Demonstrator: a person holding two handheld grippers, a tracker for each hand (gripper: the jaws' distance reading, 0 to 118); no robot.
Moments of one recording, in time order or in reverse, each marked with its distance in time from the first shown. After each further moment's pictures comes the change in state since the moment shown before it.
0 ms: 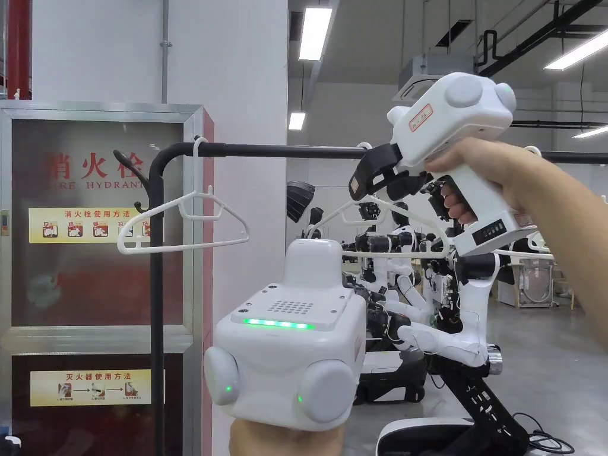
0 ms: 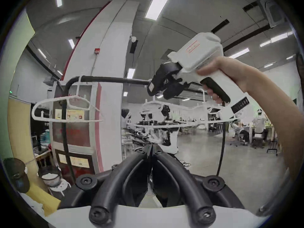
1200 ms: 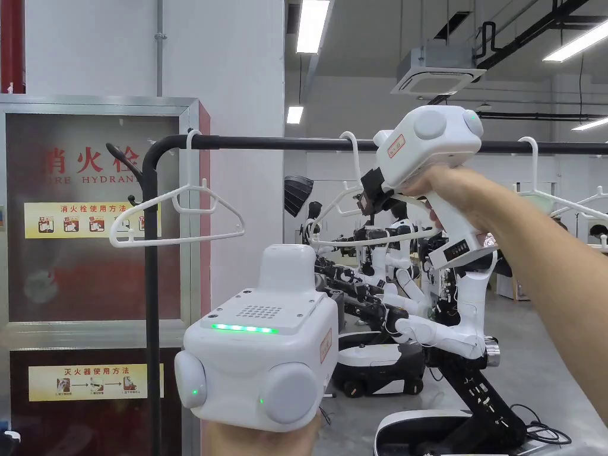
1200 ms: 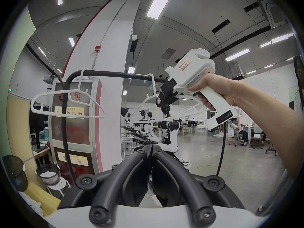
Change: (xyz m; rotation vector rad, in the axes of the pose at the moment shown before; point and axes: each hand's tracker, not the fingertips) left arm -0.019 -0.012 -0.003 -0.014 -0.014 0.027; right arm 0.001 -0.022 -0.038 0.034 -0.099 0.009
